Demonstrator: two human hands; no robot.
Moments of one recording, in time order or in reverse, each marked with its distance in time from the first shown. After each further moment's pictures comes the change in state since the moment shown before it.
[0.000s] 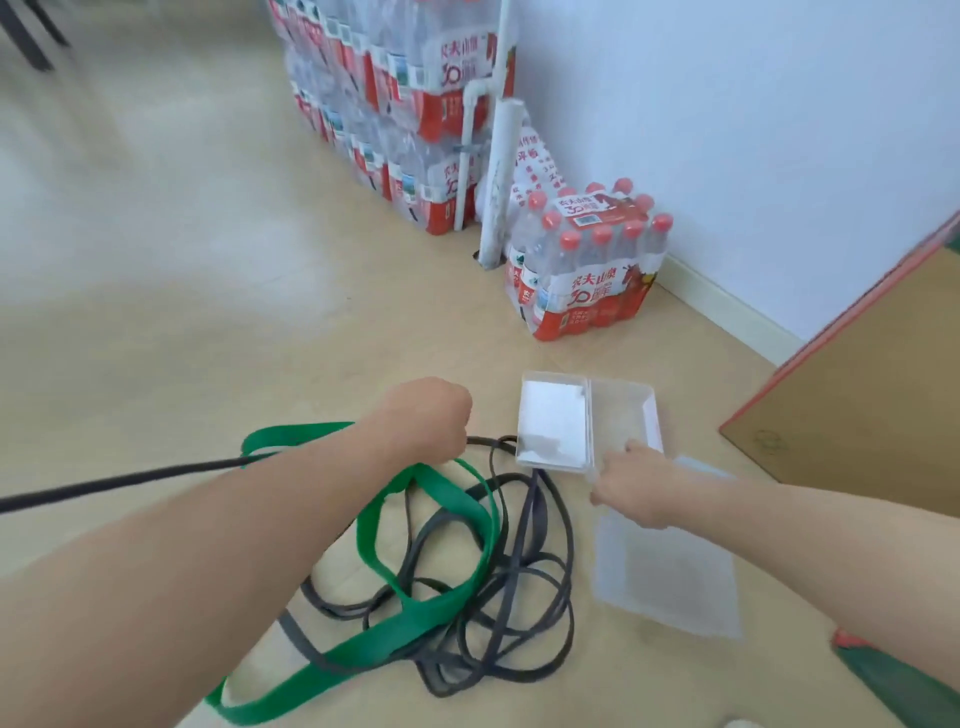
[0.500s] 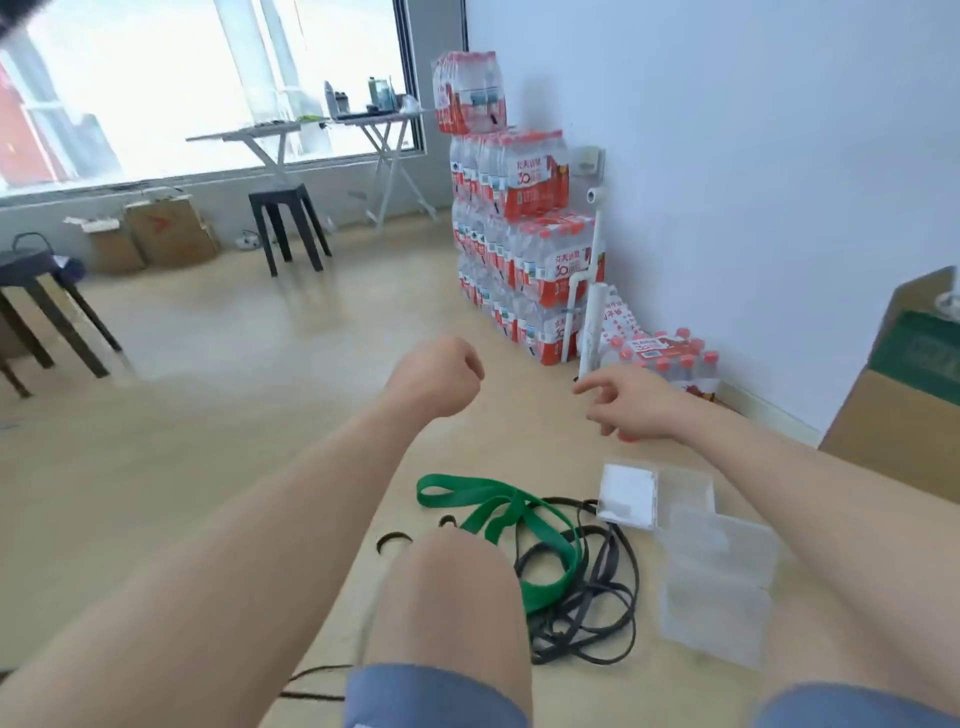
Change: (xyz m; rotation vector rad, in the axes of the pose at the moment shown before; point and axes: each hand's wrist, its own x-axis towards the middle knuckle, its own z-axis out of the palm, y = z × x) left_hand -0.310 0.024 -0.161 -0.399 0.539 -0.328; right_hand -0.265 -0.063 -0.186 1.107 0.738 0.001
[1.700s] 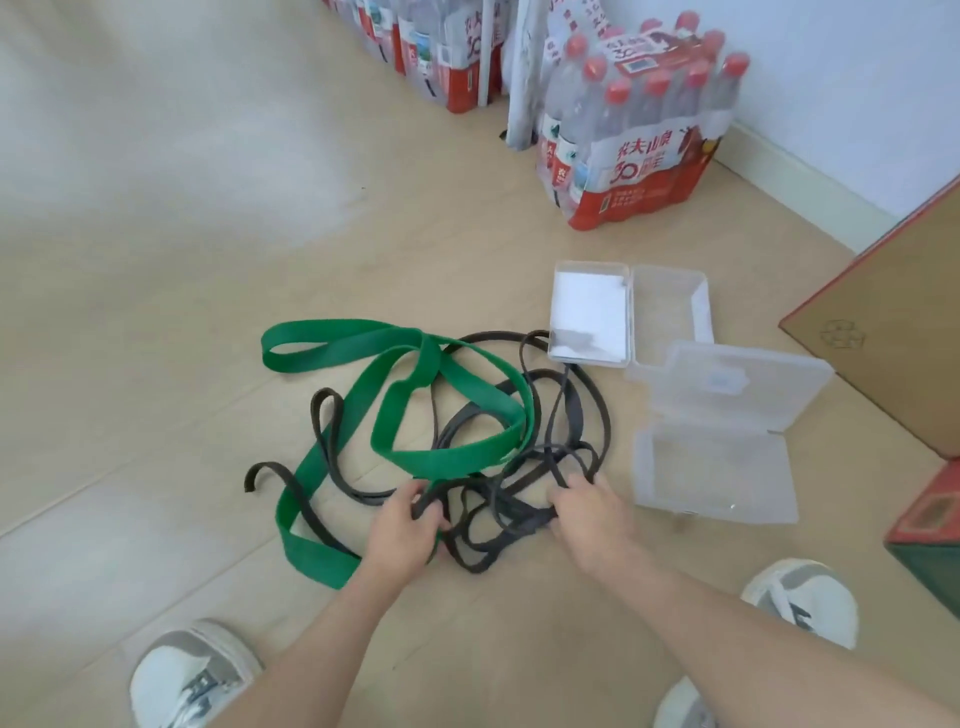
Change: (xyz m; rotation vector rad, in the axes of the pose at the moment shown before) left_hand 0.009 -0.164 0.416 -0.576 -0.466 -0.497; right_hand 0.048 0.251 0.319 -0.486 -0.302 0.393
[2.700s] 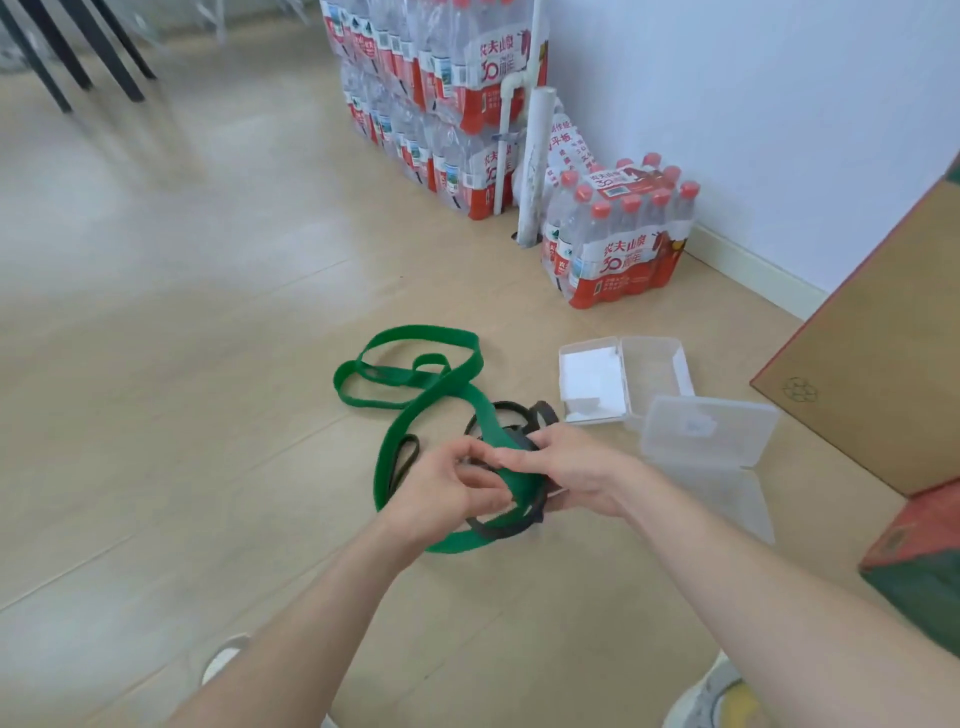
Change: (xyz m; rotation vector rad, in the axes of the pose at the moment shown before) left_hand -0.105 0.124 -0.075 -0.164 -0.291 0.238; right_hand -0.069 -0.045 -0.164 1.223 -0.287 -0.066
